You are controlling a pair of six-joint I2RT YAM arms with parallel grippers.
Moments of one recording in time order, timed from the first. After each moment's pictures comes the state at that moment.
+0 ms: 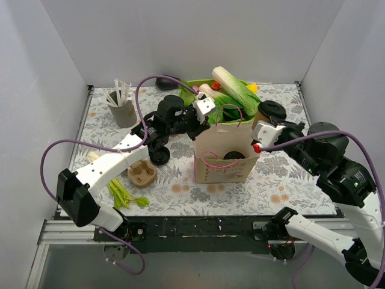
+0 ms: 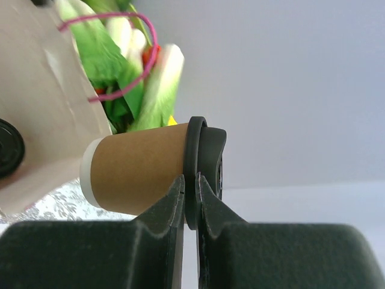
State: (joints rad) left arm -0.75 1.45 1.33 -0.24 0.32 0.24; right arm 0.73 0.81 1.37 -0.80 0.12 -1.00
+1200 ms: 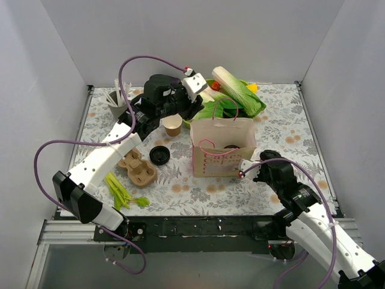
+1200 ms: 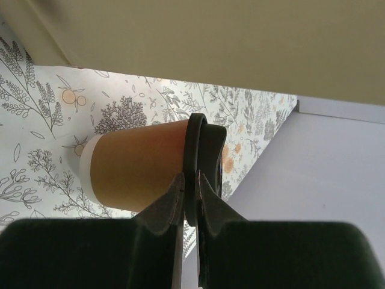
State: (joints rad) left arm -0.65 1.48 1.58 -0.37 0.29 0.30; right arm 0.56 0.52 0.45 -0.53 0.23 -1.02
